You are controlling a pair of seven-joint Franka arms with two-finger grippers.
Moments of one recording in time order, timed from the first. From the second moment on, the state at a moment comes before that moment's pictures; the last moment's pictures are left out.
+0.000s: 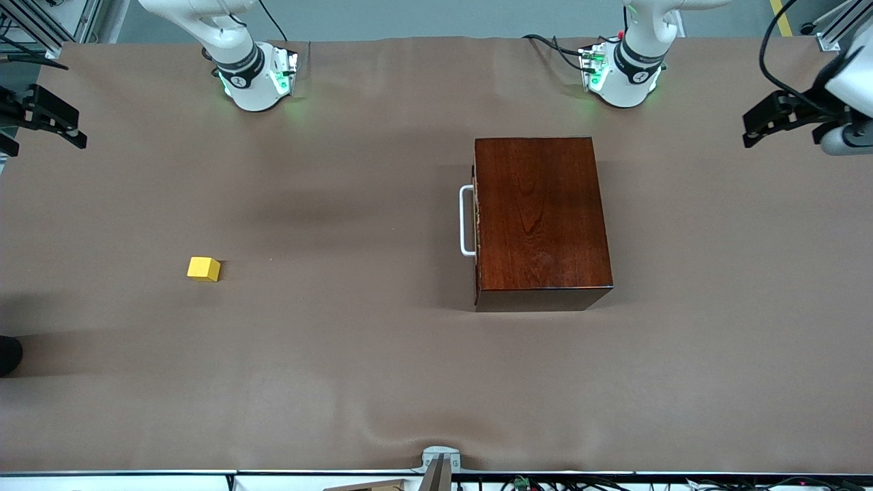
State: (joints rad) left arm -0.03 -0.01 -0.14 -1.44 0.06 1.35 -0.12; right arm 0.03 -0.06 -0.05 -1.49 -0.01 1.41 -0.16
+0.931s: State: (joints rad) left arm -0.53 0.35 -0.30 -1.26 0.13 1.45 -0.65; right arm 0.03 -0.06 -0.05 -1.49 -0.01 1.41 -0.16
